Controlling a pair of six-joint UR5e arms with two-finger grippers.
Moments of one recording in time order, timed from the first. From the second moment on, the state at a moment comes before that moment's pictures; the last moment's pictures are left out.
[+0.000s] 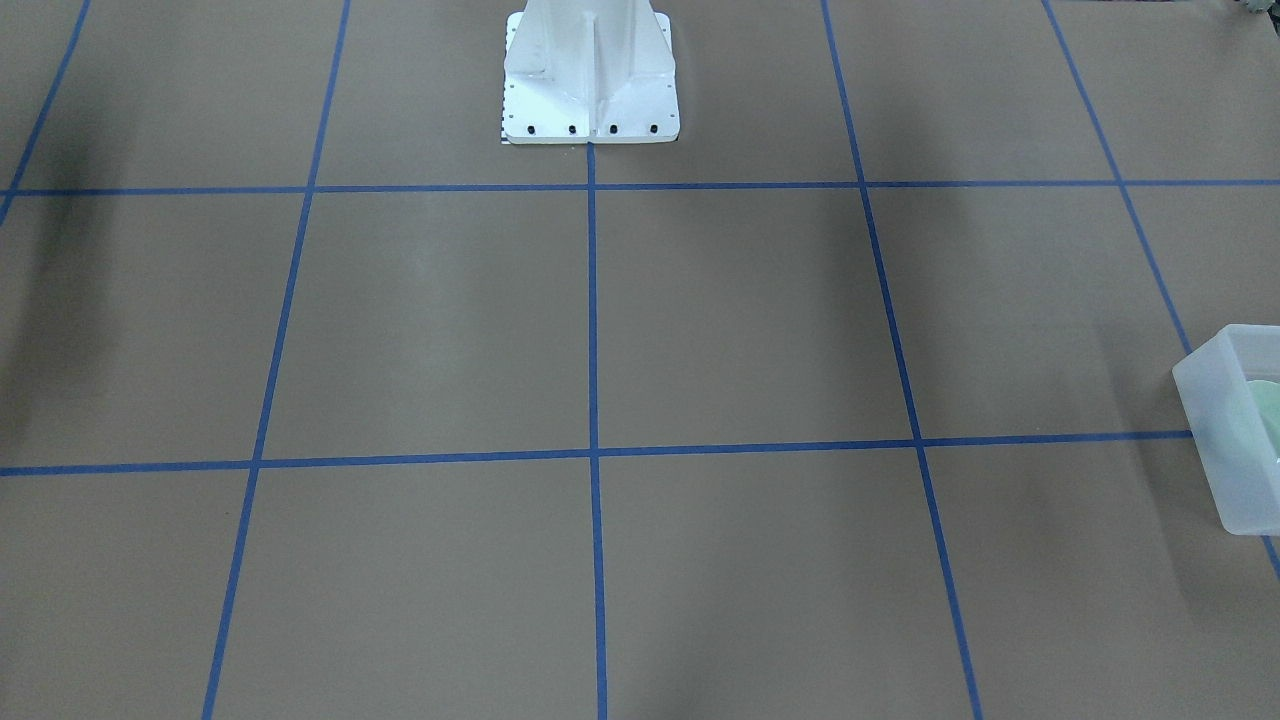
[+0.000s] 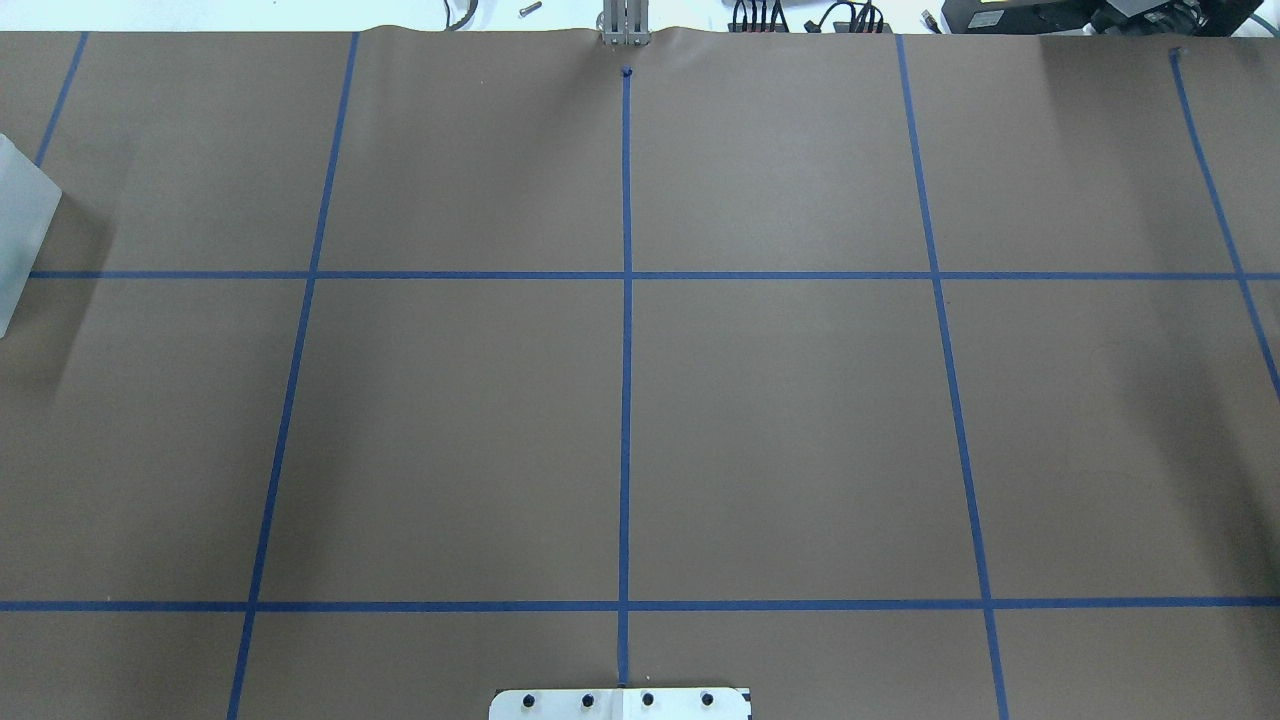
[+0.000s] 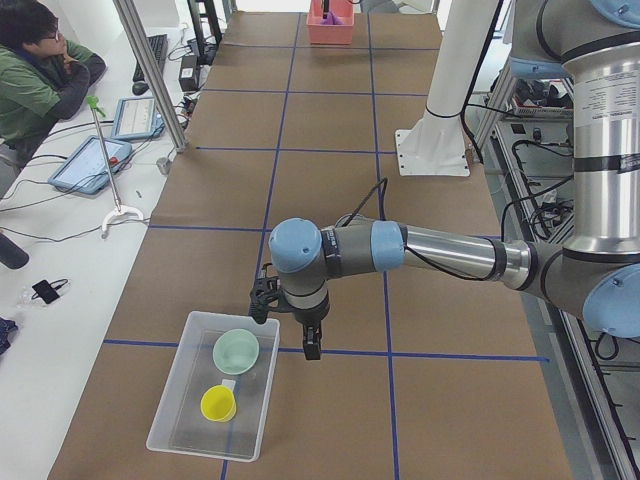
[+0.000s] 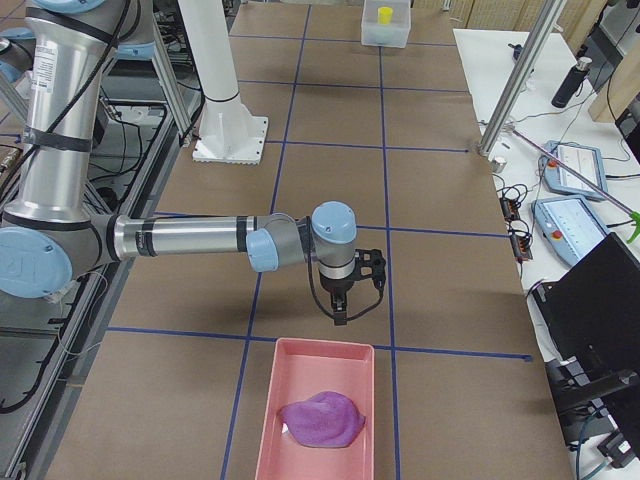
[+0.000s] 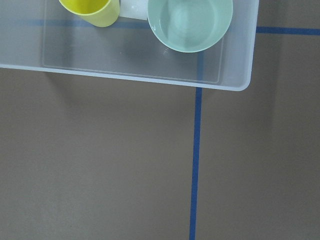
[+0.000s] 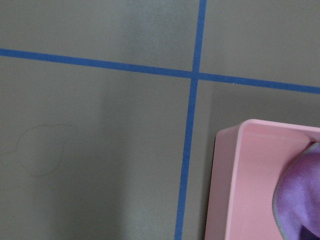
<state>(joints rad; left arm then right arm) -1.64 -1.44 -1.86 -1.25 -2.29 0.13 1.41 -1.80 1.83 -1.38 2.24 0.17</state>
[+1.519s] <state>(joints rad) -1.64 -1.42 -1.97 -1.25 -2.30 0.13 1.44 -1.80 2.05 -1.76 2.23 -0.07</state>
